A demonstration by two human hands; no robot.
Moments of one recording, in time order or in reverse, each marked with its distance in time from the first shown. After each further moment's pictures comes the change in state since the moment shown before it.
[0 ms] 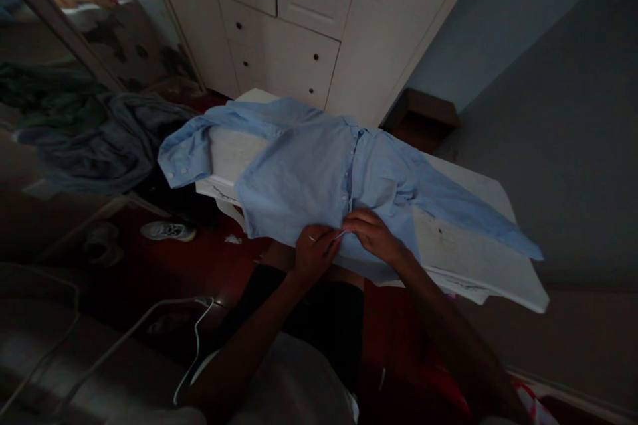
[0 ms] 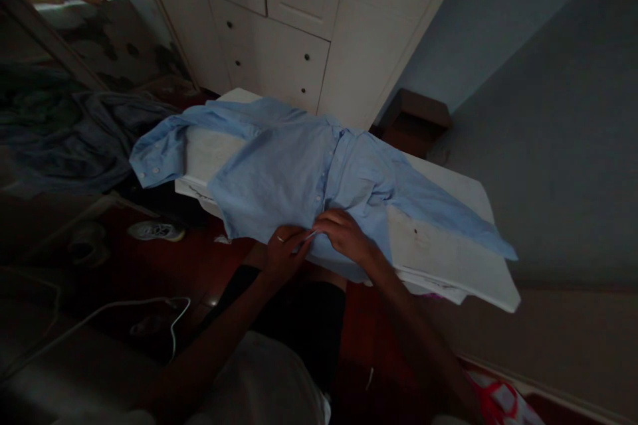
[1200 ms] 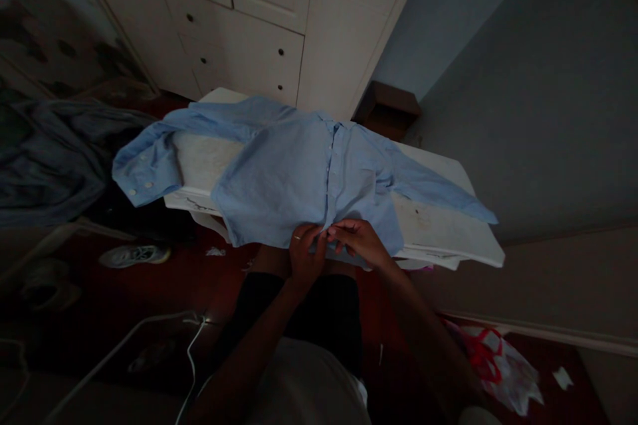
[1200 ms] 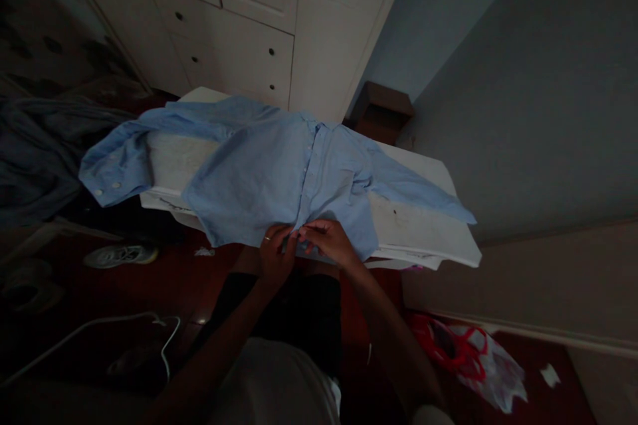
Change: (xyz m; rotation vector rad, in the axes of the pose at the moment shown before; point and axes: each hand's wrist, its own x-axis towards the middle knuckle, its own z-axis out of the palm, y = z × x) left_hand -0.007 0.006 0.003 -0.215 0.074 -0.211; right_hand 0.001 -0.054 0.020 0.829 0.158 1.058
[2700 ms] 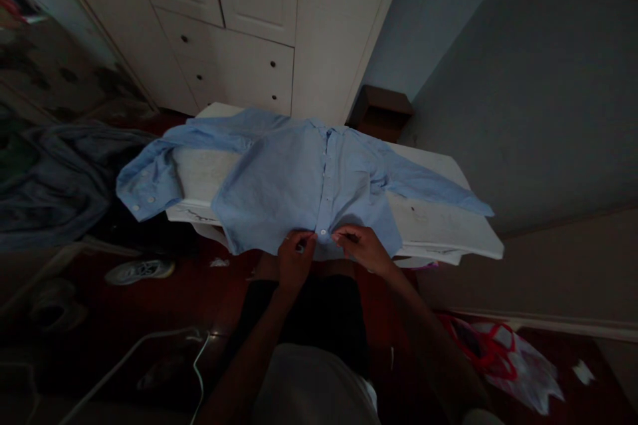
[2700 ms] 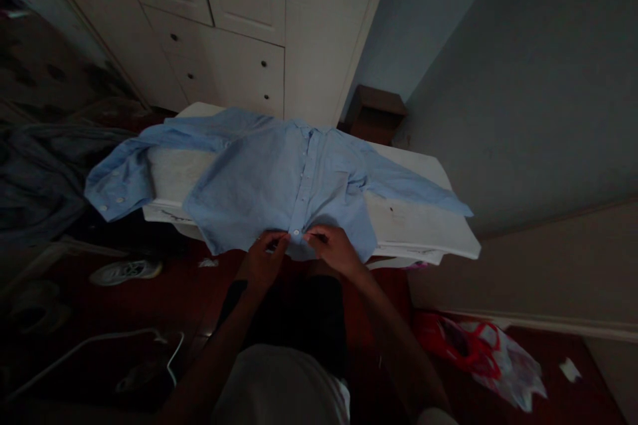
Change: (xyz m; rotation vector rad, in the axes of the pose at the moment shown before) left_hand 0.013 0.002 -0.027 -0.017 -0.166 -0.345; right_hand -0.017 0.004 -0.003 -0.350 0.090 -0.276
